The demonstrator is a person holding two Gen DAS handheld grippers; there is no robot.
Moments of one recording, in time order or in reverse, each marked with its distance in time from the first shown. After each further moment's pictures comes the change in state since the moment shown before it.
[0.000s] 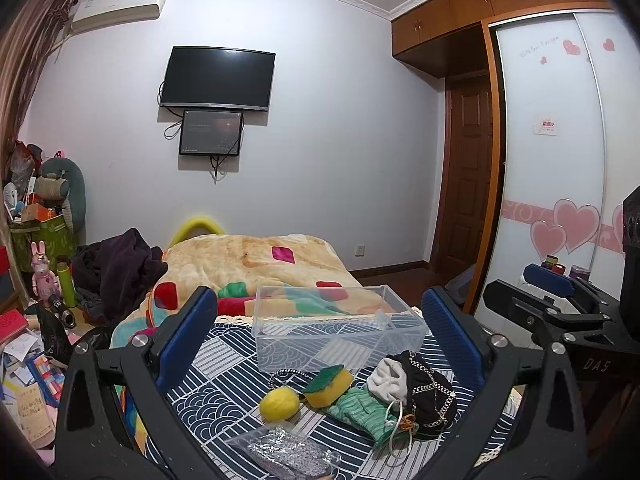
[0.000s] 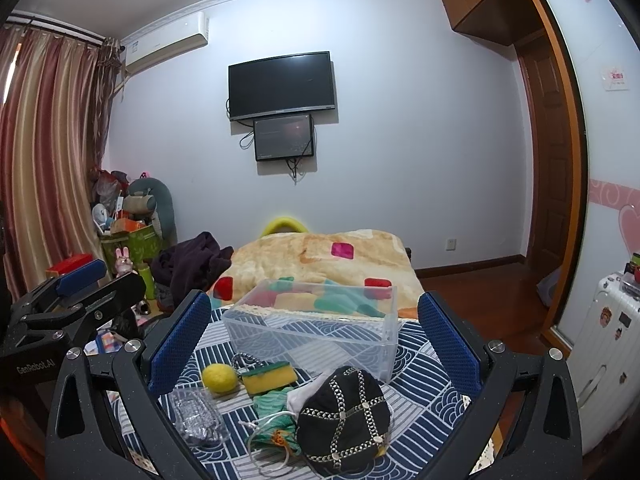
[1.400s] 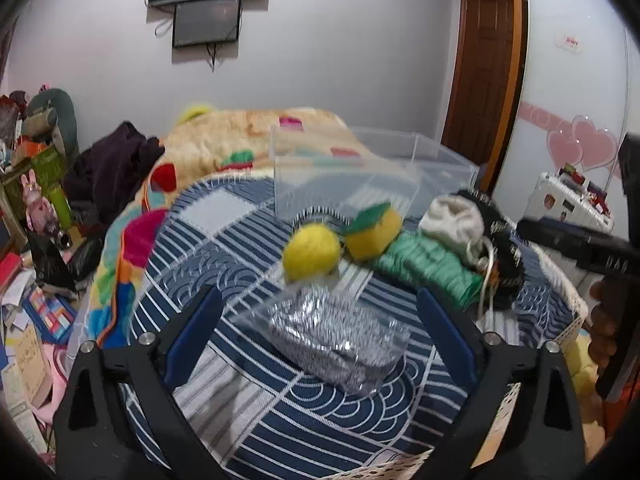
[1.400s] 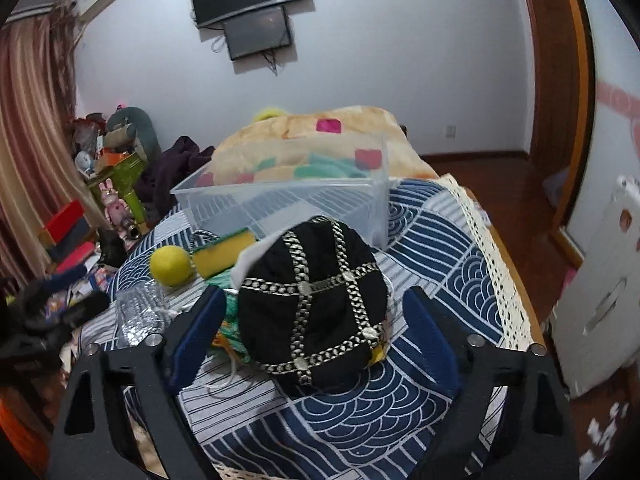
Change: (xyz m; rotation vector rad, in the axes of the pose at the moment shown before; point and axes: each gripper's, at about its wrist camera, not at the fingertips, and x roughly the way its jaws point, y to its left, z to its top) left arm 0.057 0.036 -0.115 -0.001 0.427 0.002; right arm 0.057 -0.046 -0.081 0.122 0.402 0.002
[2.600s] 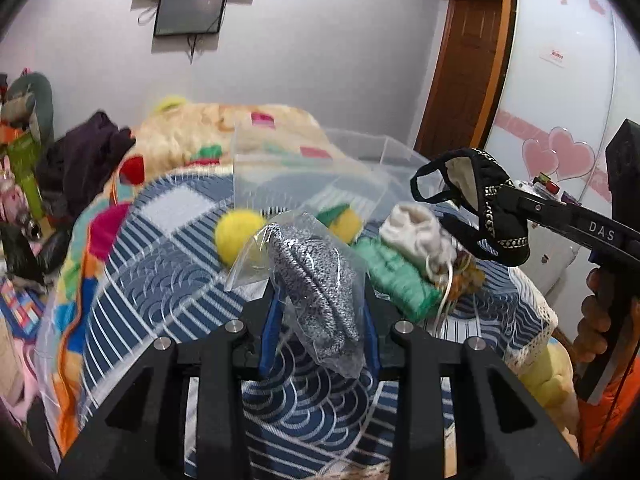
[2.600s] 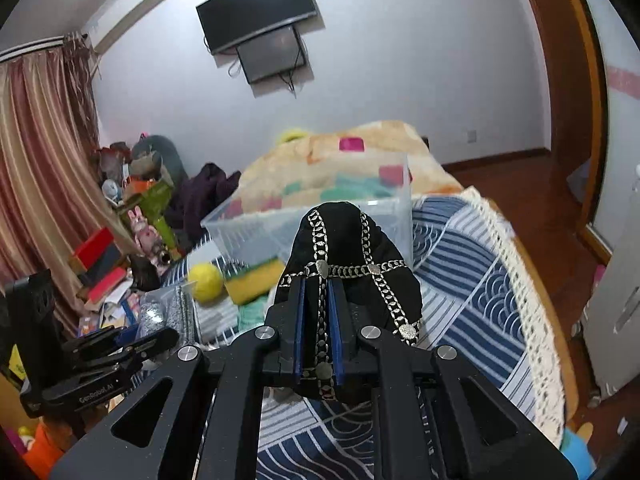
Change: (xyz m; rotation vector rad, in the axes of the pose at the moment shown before) left arm -0.001 -0.013 0.017 -0.026 -0.019 -0.111; right arm -0.011 0.004 0.013 0.043 -0.084 0.121
